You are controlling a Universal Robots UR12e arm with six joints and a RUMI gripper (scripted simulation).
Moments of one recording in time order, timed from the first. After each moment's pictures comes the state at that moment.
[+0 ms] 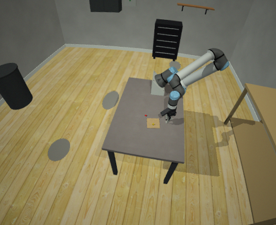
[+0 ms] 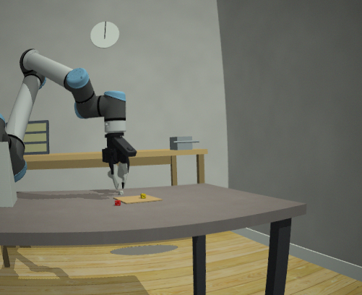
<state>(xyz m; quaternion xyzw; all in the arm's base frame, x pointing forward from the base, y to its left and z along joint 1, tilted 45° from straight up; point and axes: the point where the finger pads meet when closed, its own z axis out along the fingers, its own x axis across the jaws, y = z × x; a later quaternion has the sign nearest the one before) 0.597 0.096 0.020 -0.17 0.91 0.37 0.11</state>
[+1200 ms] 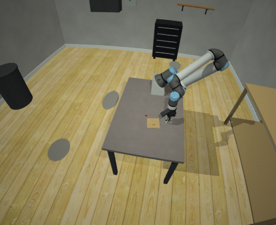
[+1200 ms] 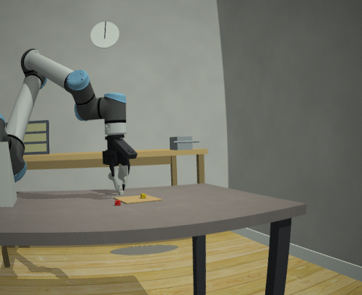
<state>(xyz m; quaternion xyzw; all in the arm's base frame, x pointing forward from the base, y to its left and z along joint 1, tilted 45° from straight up) 0.599 0.102 0.015 -0.17 0.91 0.37 0.11</state>
